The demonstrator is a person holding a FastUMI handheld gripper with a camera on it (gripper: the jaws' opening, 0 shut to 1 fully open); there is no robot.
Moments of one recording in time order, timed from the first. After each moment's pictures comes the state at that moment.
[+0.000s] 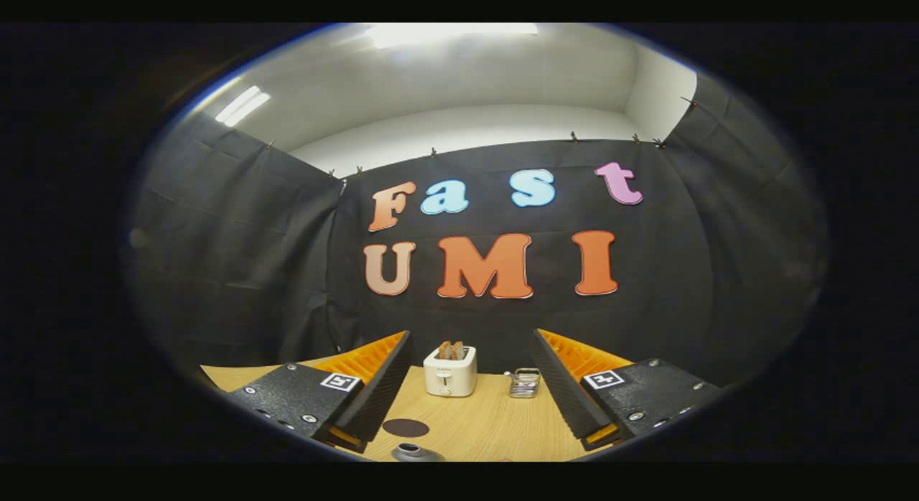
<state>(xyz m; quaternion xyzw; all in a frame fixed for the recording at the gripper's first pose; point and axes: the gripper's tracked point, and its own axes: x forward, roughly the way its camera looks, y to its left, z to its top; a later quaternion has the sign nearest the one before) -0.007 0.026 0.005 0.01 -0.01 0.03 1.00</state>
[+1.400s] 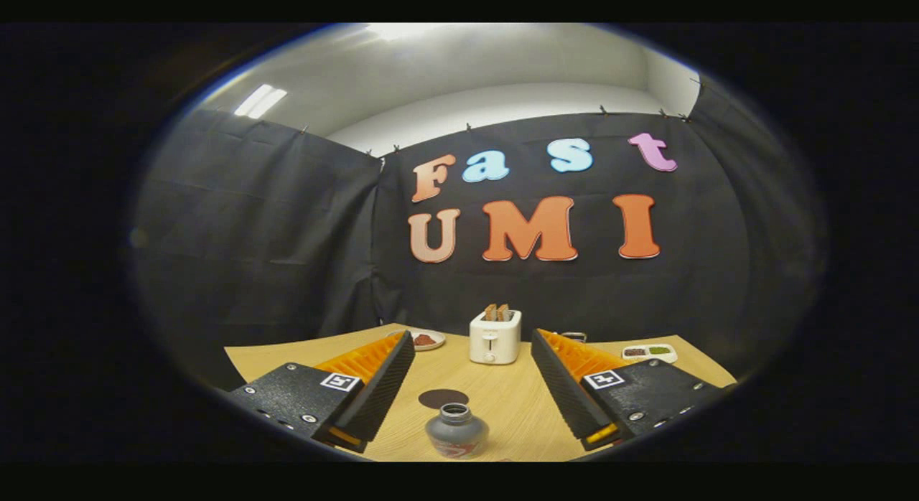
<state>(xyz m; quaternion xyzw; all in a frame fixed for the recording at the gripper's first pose) -0.054 0.081 -0.084 0.02 0.06 0.13 0.99</state>
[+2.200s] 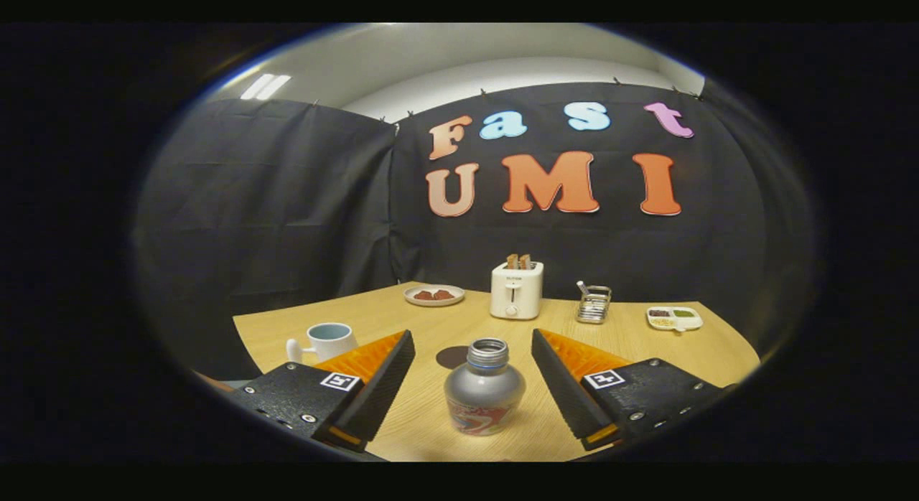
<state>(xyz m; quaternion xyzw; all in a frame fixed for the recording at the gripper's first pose) -0.076 0.096 -0.187 0.02 0.15 0.15 0.98</state>
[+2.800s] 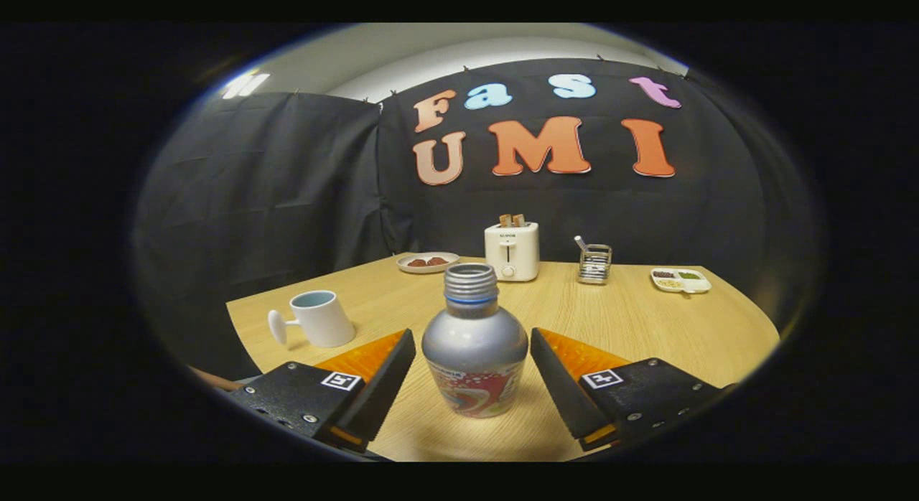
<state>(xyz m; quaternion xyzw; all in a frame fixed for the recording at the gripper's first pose) -0.083 0.092 -0.250 0.03 0.21 0.14 0.97</state>
